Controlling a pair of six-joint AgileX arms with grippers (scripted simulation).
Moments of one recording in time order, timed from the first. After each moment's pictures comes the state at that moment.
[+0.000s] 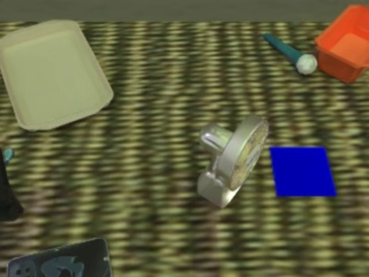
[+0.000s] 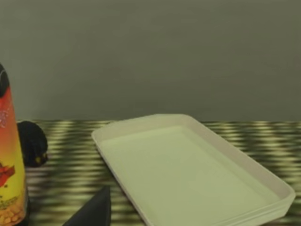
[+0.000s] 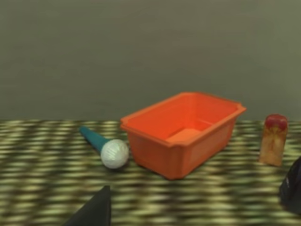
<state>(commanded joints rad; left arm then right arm) 0.00 0.00 0.00 0.00 0.00 0.00 0.00 0.00 0.00 0.00 0.00 0.00</state>
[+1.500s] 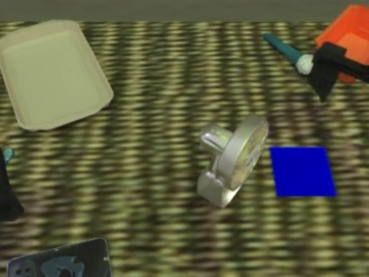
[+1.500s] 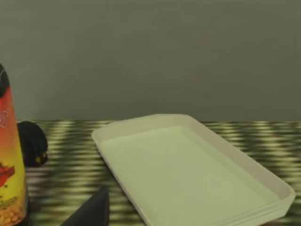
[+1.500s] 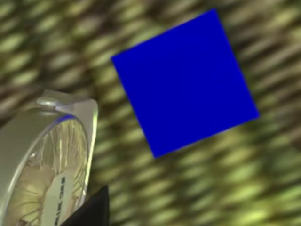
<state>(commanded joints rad) 0.00 0.00 0.00 0.00 0.00 0.00 0.38 1.52 1.42 -1.17 0.09 0.82</state>
